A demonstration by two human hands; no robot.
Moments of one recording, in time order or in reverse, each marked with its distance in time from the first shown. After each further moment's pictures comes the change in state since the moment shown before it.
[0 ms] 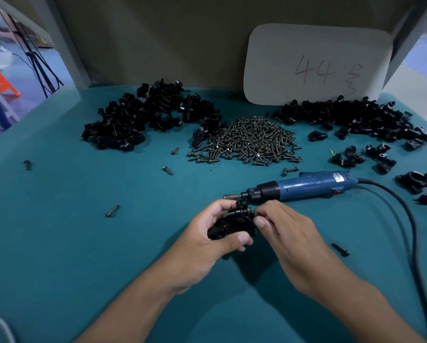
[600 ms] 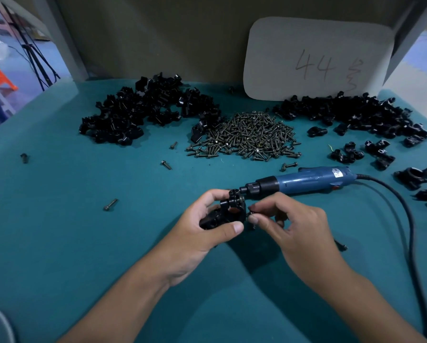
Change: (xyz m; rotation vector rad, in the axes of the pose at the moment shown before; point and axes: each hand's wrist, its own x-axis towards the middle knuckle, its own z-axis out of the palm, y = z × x) left_hand 0.000 0.001 -0.005 -0.095 0.007 -0.041; right_hand 0.003 -0.006 -0.002 0.126 0.233 -0.026
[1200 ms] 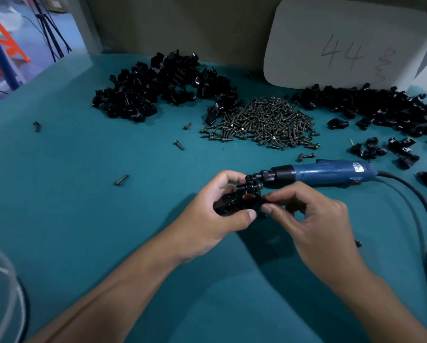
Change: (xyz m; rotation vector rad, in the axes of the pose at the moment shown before) left_hand -0.003 0.004 0.003 0.175 0.011 0.121; right_hand -0.002 -0.004 0.001 0.057 0.008 -0.040
